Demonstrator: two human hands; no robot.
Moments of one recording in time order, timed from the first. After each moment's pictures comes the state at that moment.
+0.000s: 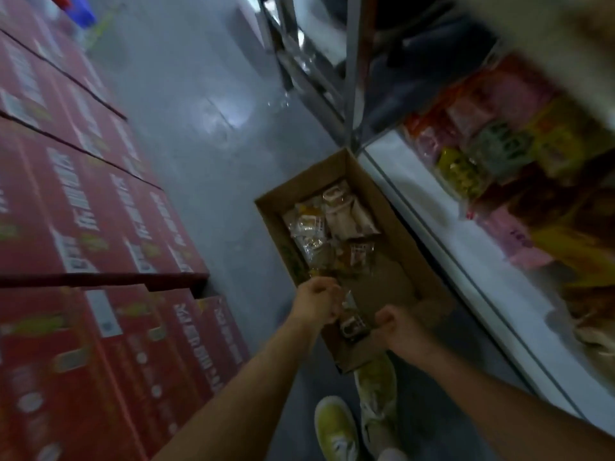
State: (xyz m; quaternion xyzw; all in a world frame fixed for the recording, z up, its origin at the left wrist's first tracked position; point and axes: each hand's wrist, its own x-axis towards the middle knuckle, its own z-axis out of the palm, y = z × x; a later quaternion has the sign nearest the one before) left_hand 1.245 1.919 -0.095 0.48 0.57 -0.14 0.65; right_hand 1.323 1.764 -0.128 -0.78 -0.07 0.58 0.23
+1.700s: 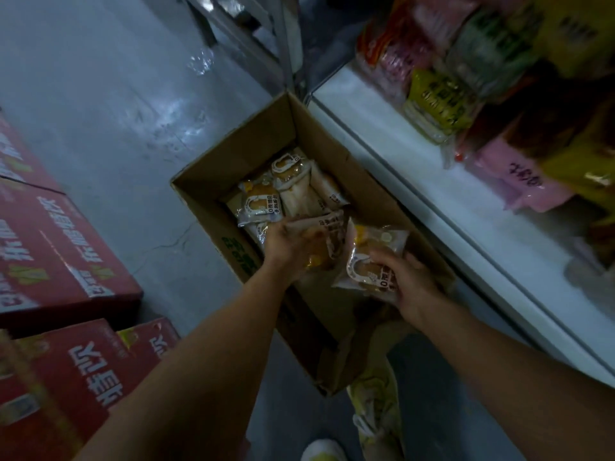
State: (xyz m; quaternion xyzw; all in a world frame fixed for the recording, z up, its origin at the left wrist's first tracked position) left_hand 1.308 1.946 -0.267 0.58 0.50 -0.07 0.64; right_hand 1.359 1.755 -0.265 -0.63 0.28 0.45 0.58
